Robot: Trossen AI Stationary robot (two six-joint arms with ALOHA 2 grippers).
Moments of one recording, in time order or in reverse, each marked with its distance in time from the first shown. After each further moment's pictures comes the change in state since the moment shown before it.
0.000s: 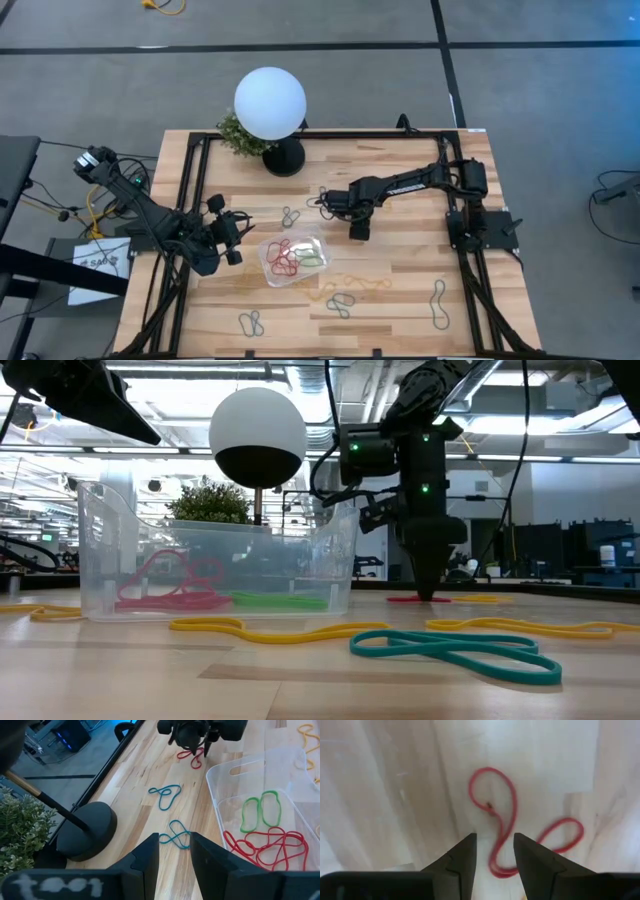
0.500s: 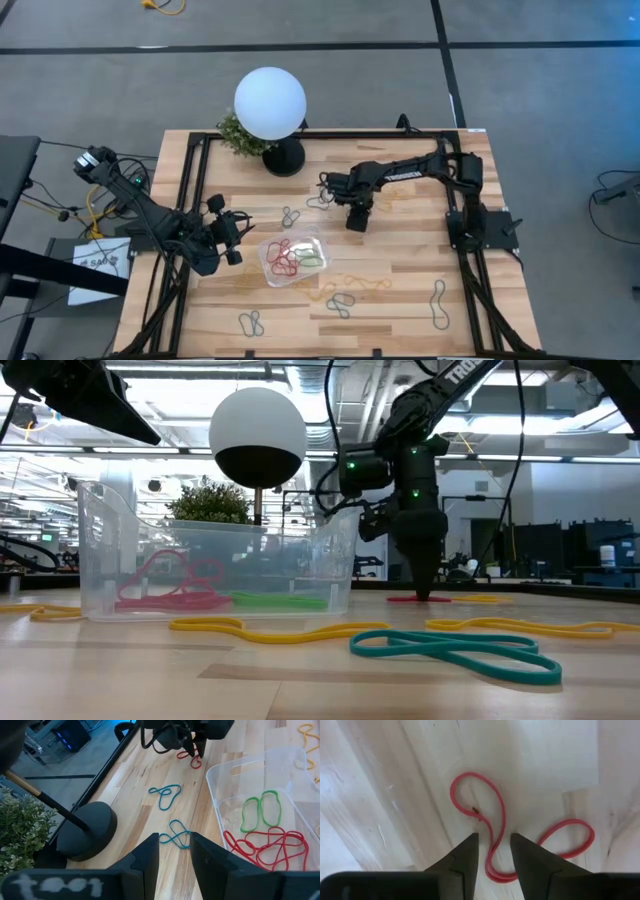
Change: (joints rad) left arm 0.000 0.000 0.000 -0.001 0.000 0.000; right arm -0.126 0.065 0.011 -0.006 -0.196 -0.005
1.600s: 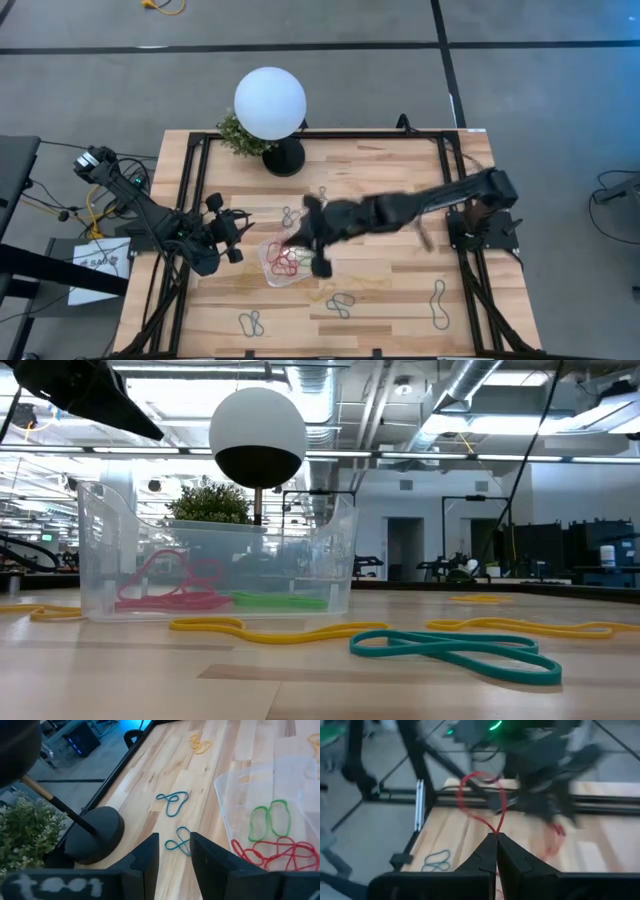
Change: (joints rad) left arm 0.000 0.000 0.000 0.009 -0.054 -0.015; right arm 0.436 -0.227 0.325 0.681 0.088 0.022
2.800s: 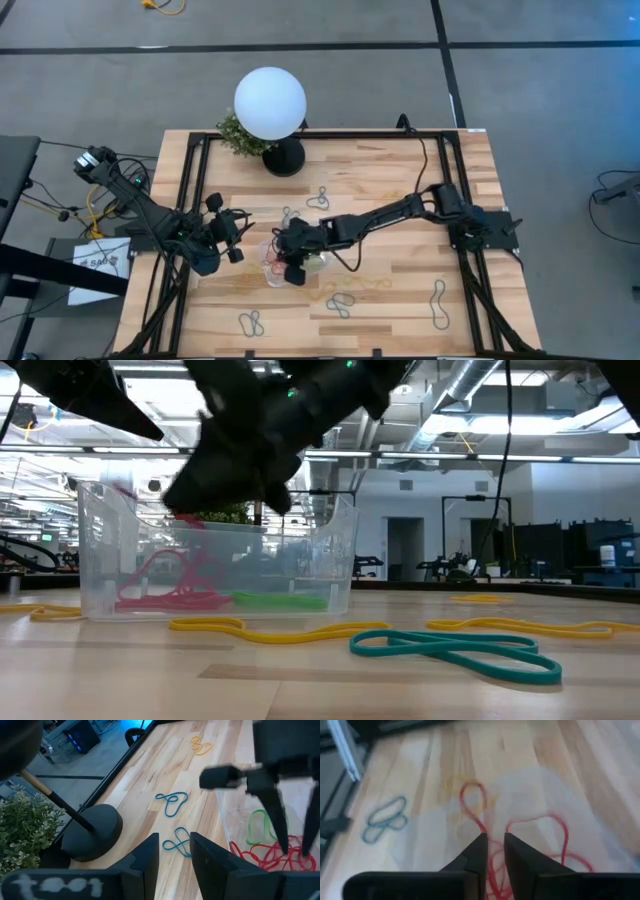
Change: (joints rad) left arm 0.000 0.000 0.000 0.001 0.002 -0.029; right arm -0.046 0.401 0.004 0.106 -0.052 0.213
